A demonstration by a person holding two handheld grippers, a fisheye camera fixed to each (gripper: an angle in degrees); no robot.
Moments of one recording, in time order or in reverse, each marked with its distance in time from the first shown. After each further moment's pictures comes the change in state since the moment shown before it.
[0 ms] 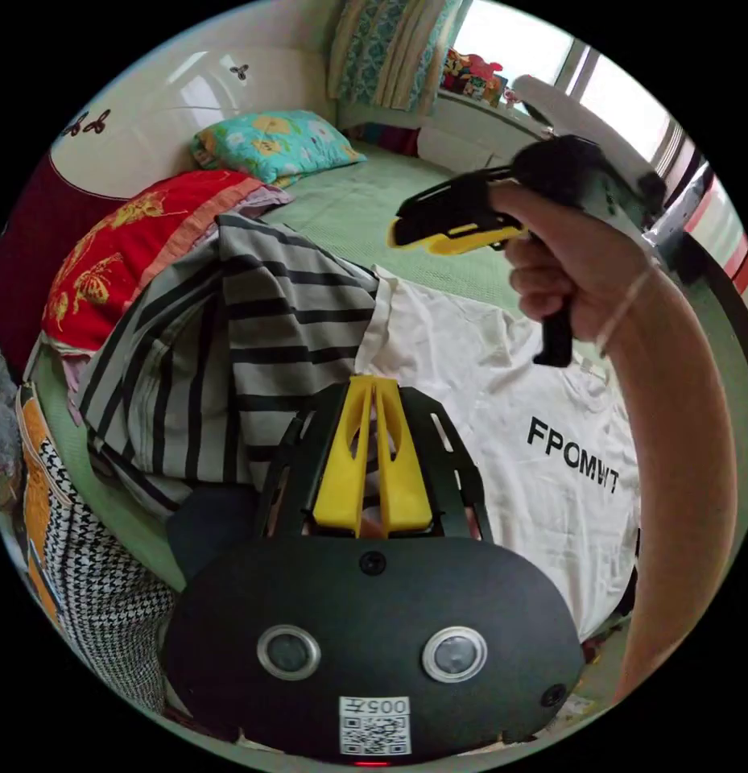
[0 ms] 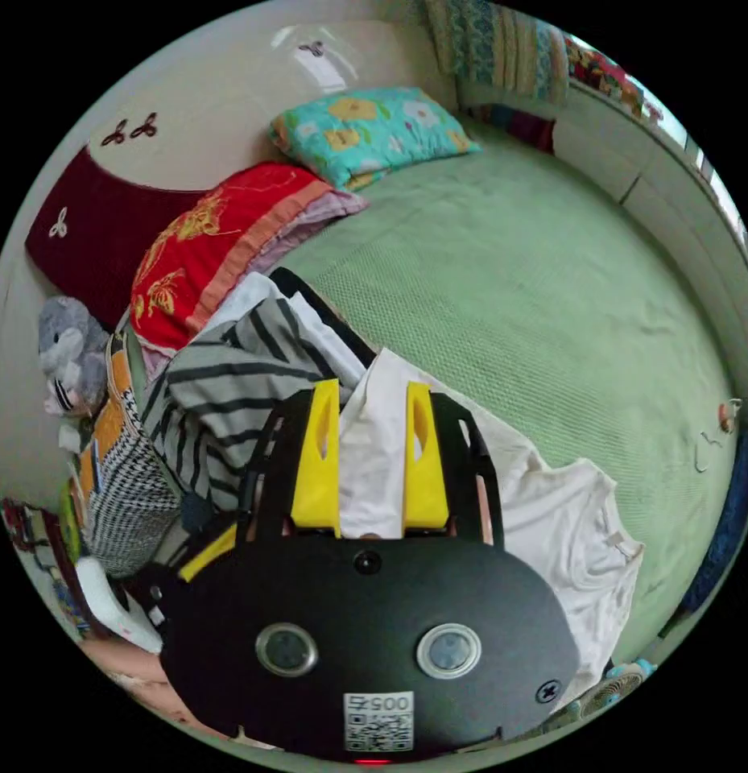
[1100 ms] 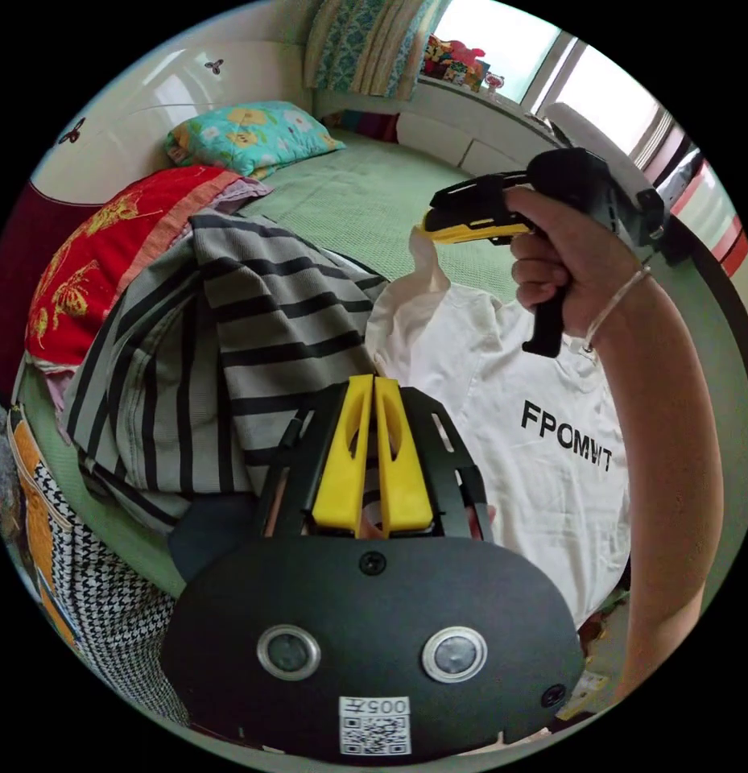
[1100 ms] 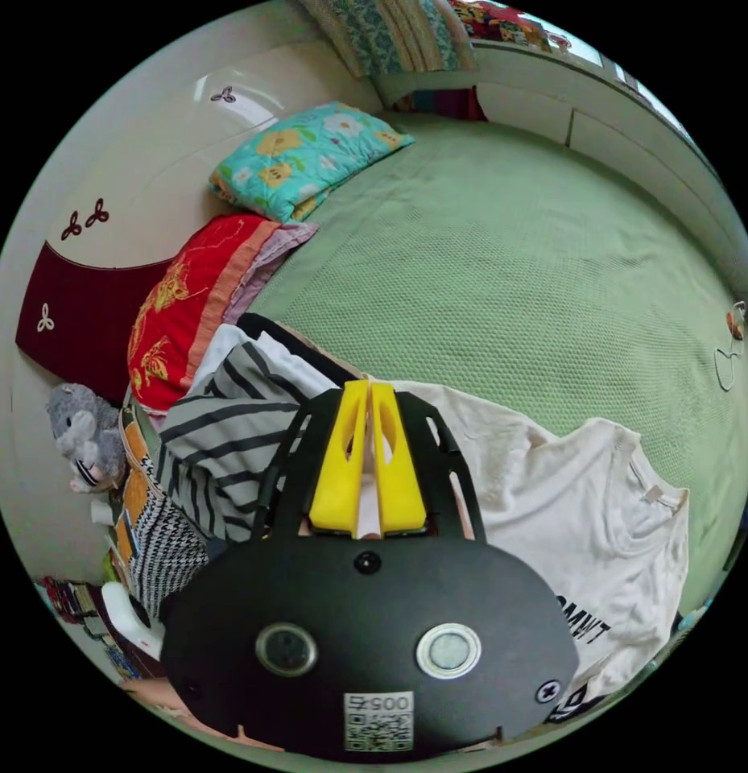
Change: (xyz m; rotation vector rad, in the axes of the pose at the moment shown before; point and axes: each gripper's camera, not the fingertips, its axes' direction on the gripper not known) left arm -0.015 -0.043 0.036 0.005 0.075 0.068; right arm 0.059 -0.055 -0.027 0.130 -0.025 0.196
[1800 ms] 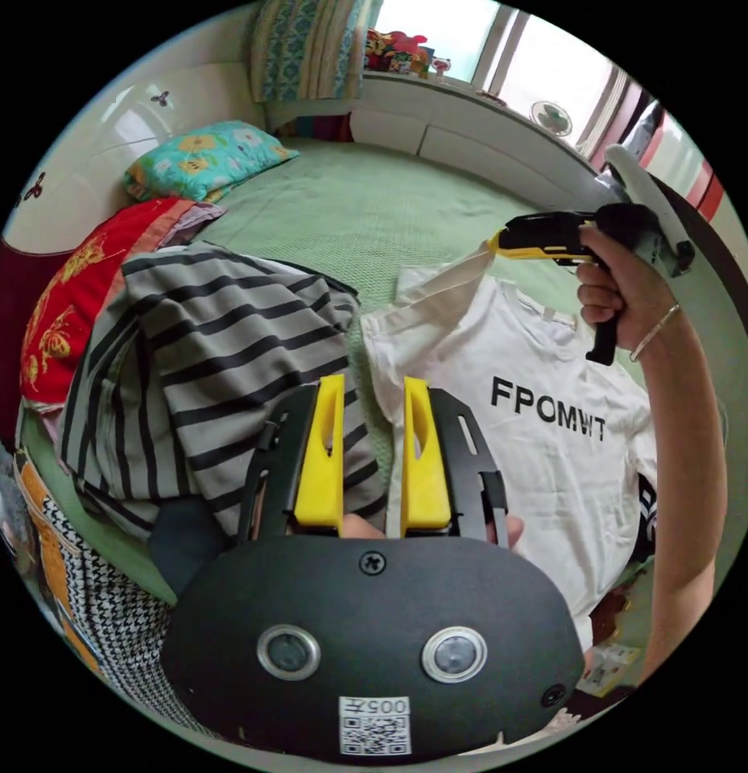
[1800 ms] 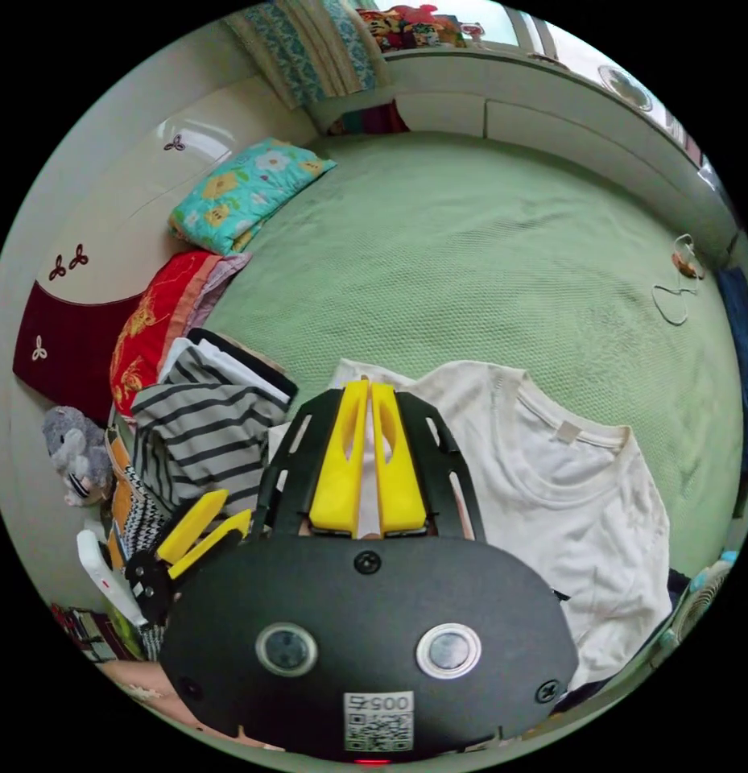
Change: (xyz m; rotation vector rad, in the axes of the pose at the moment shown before) left arm 0.053 -0.015 0.023 0.000 0.061 0.138; right arm 0.104 0.049 -0.038 0.036 0.101 0.127
